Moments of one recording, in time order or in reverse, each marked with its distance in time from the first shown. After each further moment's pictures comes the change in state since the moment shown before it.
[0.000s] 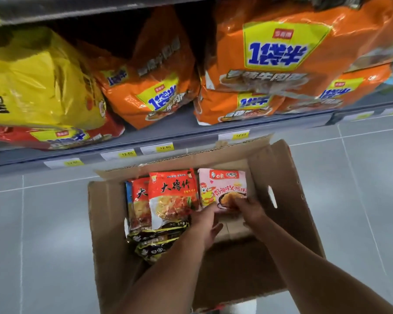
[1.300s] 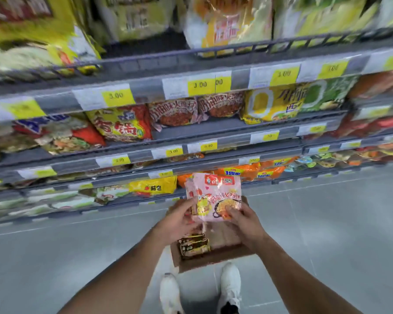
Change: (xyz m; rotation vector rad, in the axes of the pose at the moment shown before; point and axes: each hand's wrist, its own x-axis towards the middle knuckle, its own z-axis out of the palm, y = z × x) left_hand -0.558 0.124 -0.119 0.113 -0.372 0.389; right_hand -0.496 -0.232 -0.087 0.317 -0.234 -0.290
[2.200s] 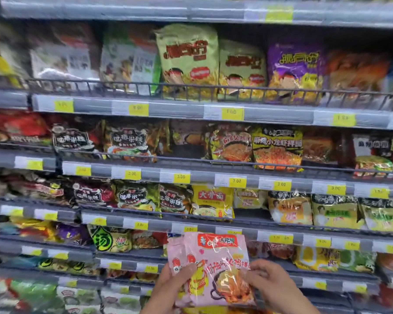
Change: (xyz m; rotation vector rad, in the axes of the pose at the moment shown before) left_hand -0.373 0.132 -0.099 -0.075 0.134 0.682; right_hand -0.296 -0.215 0.204 -0.587 -0.226 -0.455
